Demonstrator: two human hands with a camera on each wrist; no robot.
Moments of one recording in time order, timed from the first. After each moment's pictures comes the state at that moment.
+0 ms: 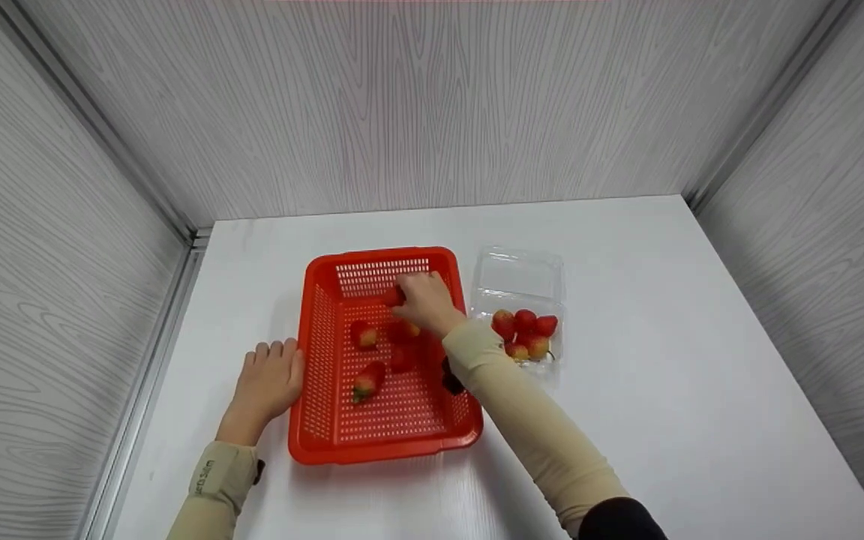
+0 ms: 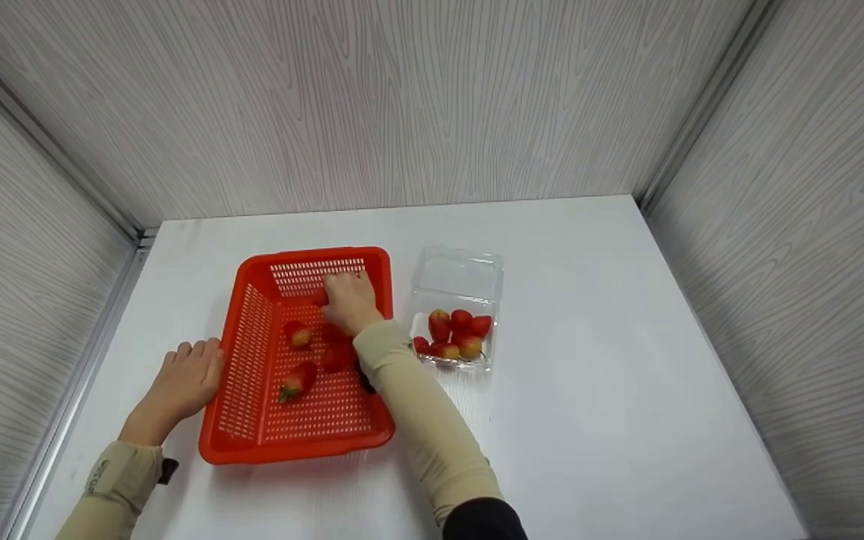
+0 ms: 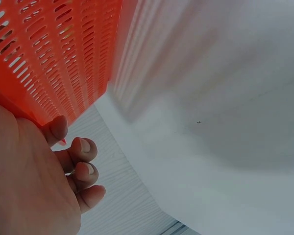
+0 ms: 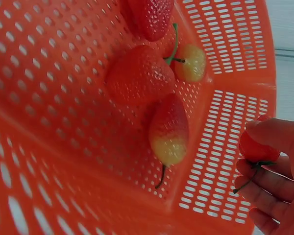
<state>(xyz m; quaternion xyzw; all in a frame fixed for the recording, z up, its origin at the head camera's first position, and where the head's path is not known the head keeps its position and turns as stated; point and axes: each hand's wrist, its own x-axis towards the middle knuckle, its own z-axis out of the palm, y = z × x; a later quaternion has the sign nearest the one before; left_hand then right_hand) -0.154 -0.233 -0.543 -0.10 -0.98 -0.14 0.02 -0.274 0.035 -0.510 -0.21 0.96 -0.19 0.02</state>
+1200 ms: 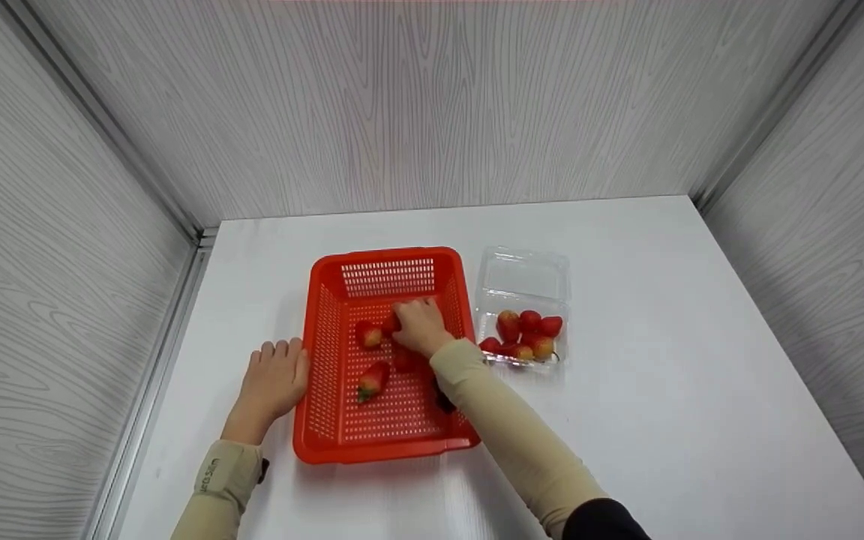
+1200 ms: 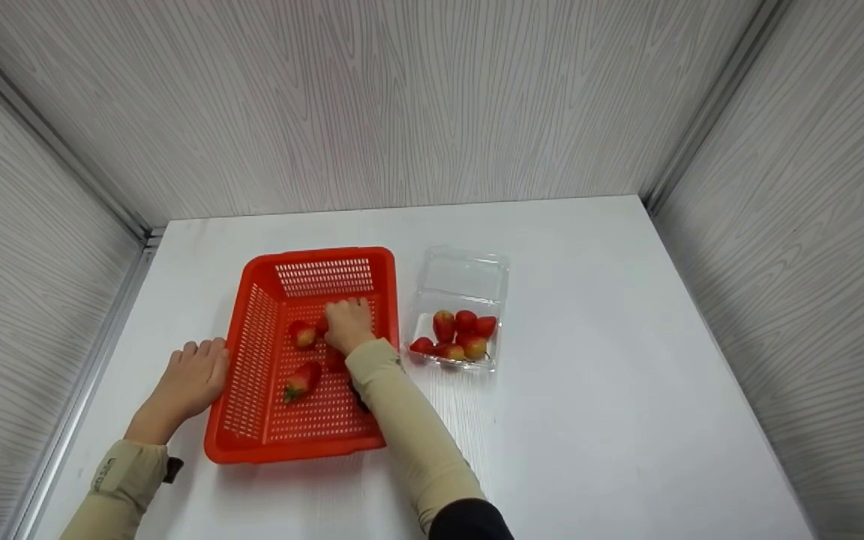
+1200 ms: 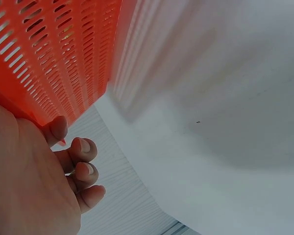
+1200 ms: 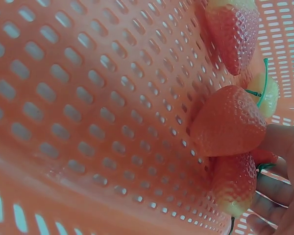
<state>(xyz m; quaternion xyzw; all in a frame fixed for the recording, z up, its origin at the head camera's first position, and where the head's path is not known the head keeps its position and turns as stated) -0.154 -0.234 -0.542 -0.09 -0.99 -0.14 0.00 -0.263 0.016 -0.564 -0.22 0.97 -0.11 0.04</state>
